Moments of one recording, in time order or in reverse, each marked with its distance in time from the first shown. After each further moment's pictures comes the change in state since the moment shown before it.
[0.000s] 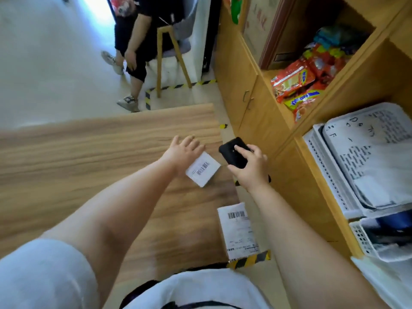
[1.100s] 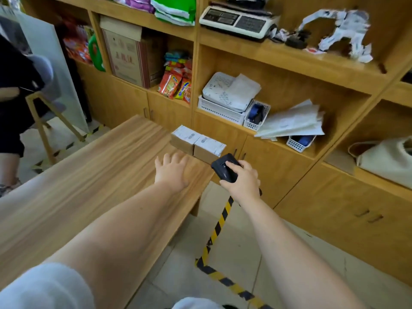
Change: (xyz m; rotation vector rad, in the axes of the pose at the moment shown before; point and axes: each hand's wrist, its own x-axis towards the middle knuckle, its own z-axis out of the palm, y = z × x) left_hand -0.306 -0.020 0.072 -0.208 0.370 0.422; right_hand -0.428 -0.196 0.128 -0.039 0.610 0.580
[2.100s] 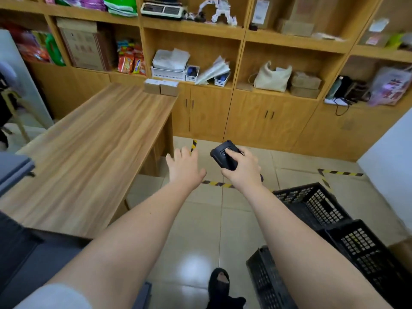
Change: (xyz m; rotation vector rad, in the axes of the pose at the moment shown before) left_hand -0.775 0.003 0.041 -0.037 0.164 0.283; right_hand -0.821 -0.062 -0.002 -0.037 0.298 0.201
